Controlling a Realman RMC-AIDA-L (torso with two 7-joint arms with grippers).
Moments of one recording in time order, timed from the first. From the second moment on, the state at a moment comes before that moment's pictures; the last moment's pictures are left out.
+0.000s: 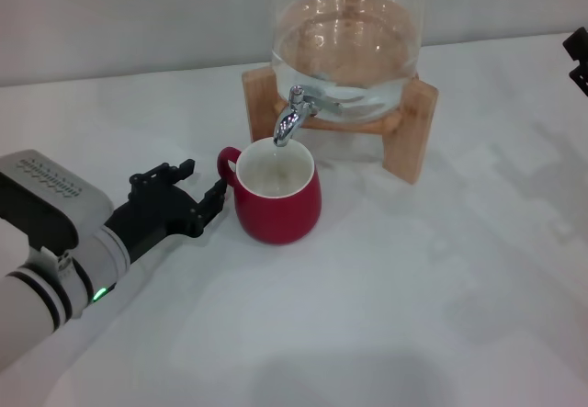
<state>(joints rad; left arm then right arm) -0.64 -2.08 2.36 0.23 -0.24 0.75 -0.43 0.26 2.00 -1.49 -0.19 -0.12 -1.63 0.57</state>
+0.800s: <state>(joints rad) -0.58 -2.08 2.22 0.24 -0.24 0.75 -0.31 0.27 2.00 -1.49 -0.19 -0.13 -1.62 0.57</state>
